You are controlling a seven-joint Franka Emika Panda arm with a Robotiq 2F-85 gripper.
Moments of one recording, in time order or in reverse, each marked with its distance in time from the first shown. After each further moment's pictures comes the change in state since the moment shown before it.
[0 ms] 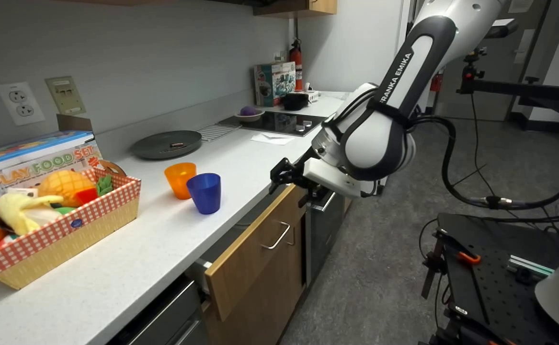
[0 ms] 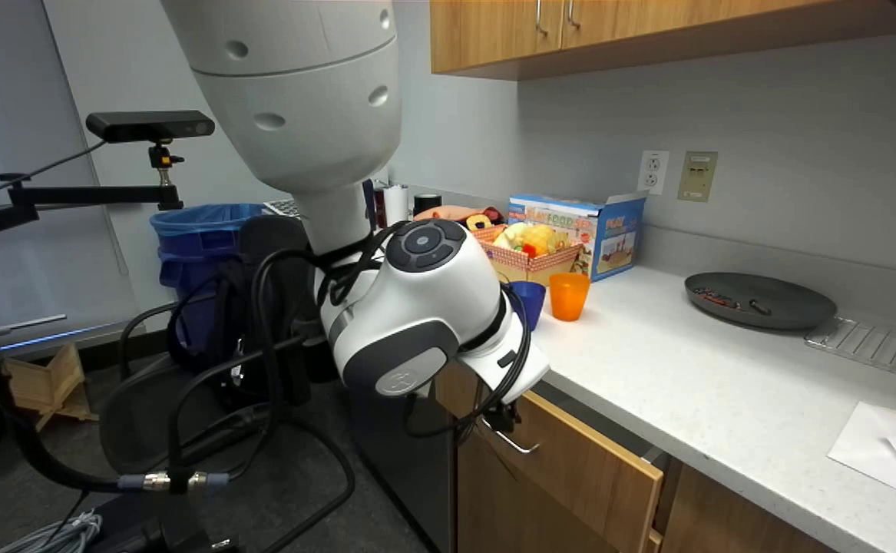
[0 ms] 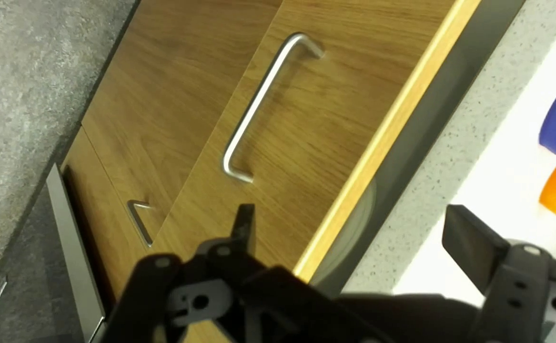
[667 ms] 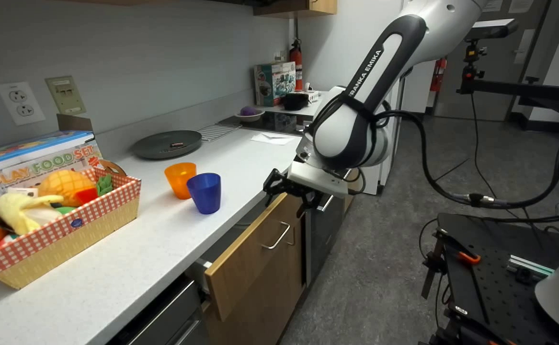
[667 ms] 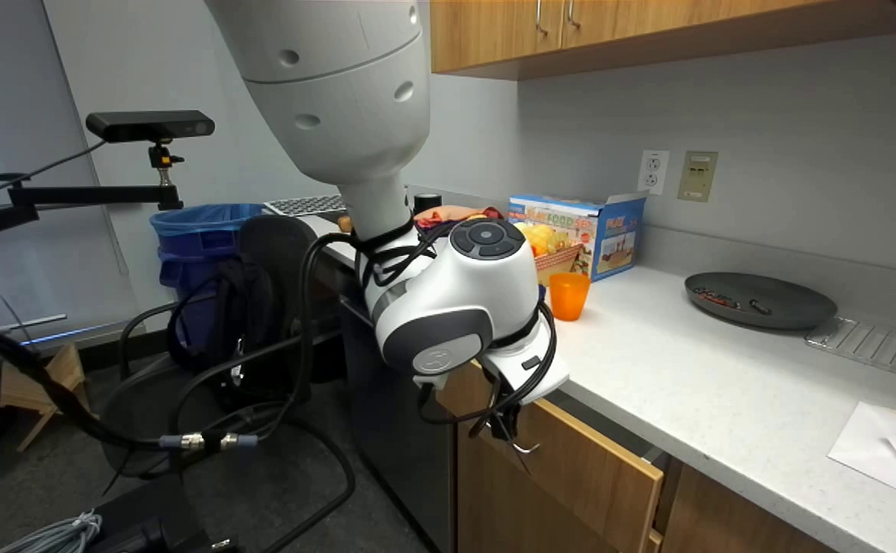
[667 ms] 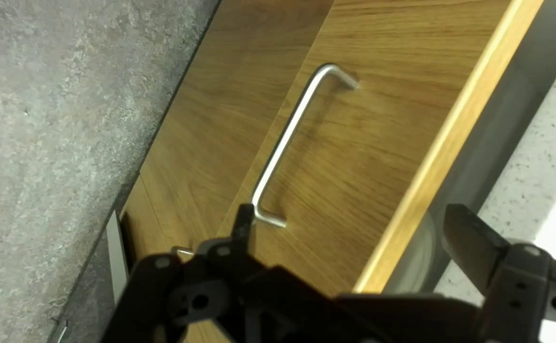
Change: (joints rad) arm 0.151 0.023 -0.132 0.146 0.131 -0.282 -0.020
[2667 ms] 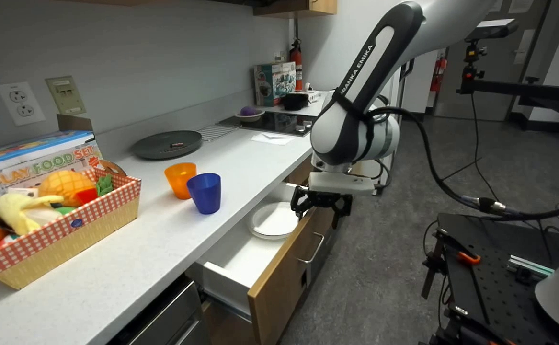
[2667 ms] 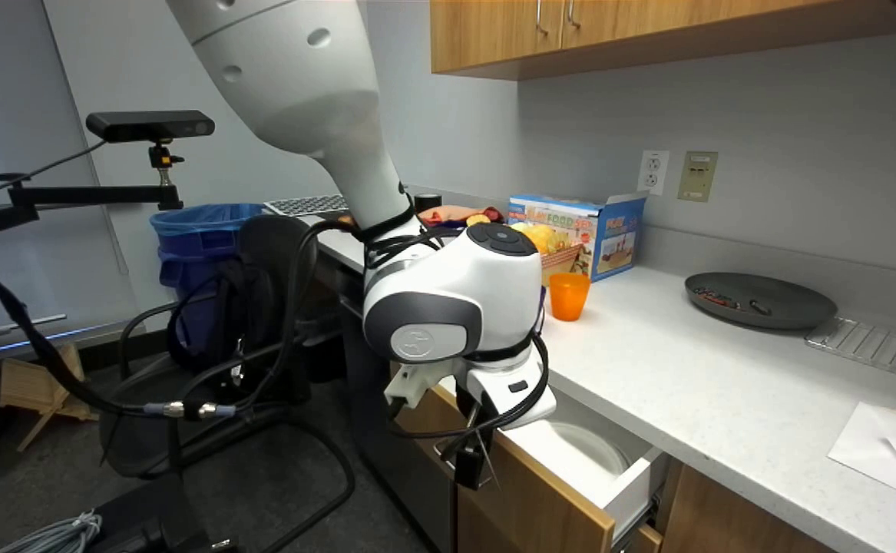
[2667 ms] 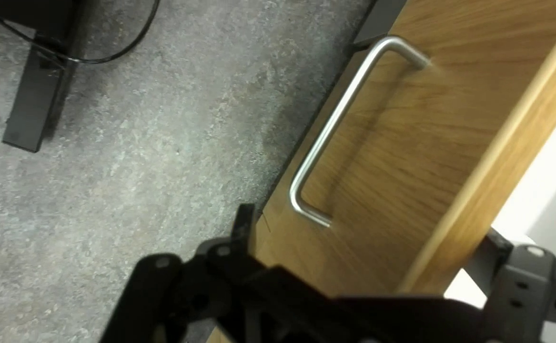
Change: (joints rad) arm 0.557 -0.150 -0.568 -0.049 0.283 -0.382 -0.161
